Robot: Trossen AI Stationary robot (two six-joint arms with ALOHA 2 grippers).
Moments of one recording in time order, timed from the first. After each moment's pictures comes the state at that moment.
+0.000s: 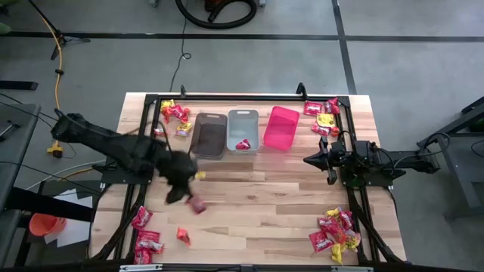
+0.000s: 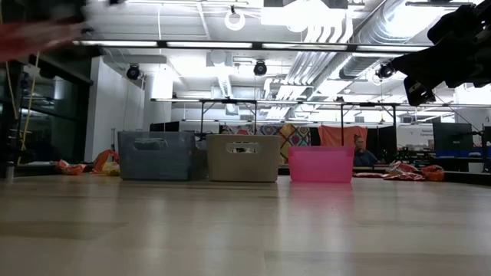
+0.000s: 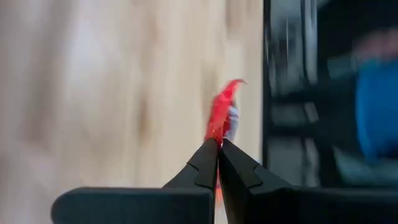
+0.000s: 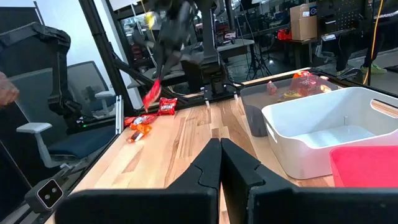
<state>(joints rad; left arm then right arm) -0.25 1.09 0.89 -0.69 0.29 -0.54 0.03 0.01 0.01 0.01 -0.02 0.23</state>
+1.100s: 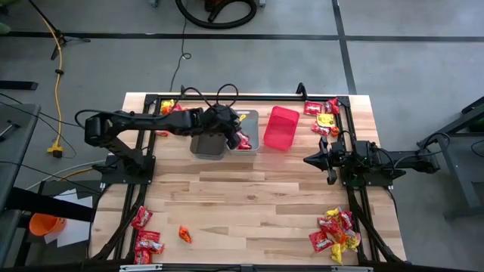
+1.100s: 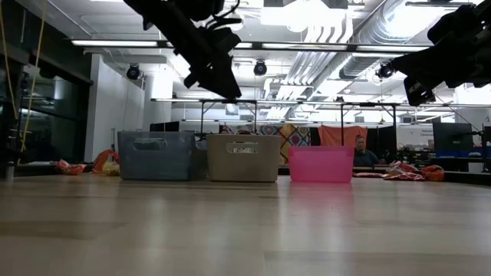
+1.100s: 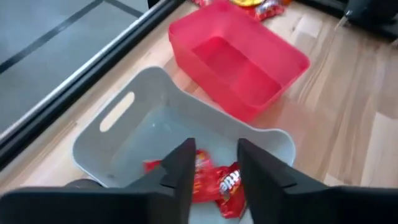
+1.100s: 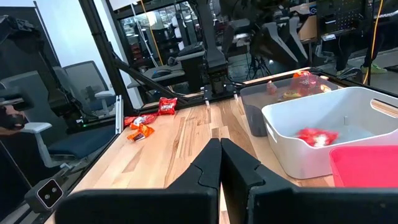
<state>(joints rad) 0.23 1.53 1.11 -0.27 -0.21 -0.23 0.03 0.01 0.01 0.01 -0.02 0.23</state>
